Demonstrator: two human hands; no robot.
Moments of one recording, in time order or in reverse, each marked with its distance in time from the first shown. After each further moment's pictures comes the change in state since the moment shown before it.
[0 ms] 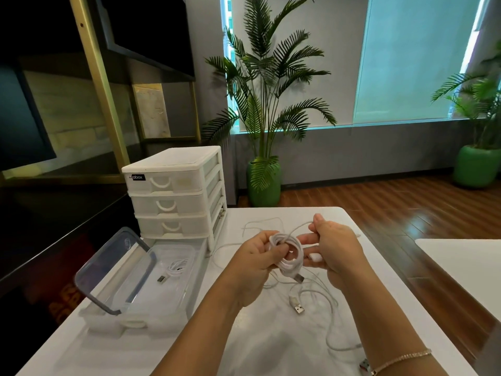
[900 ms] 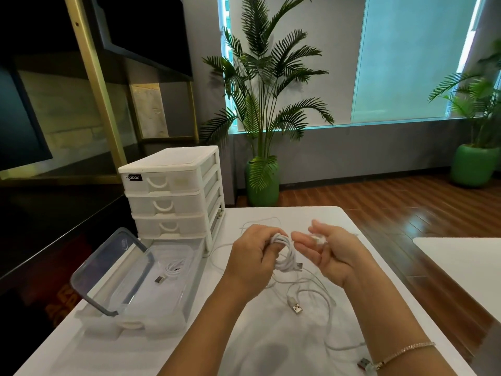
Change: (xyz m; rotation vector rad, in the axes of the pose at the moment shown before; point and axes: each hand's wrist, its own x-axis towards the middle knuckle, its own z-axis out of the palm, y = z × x) left_hand 0.001 -0.005 -0.003 0.872 0.271 0.602; right_hand 0.005 0.000 -0.010 0.547 -0.206 0.251
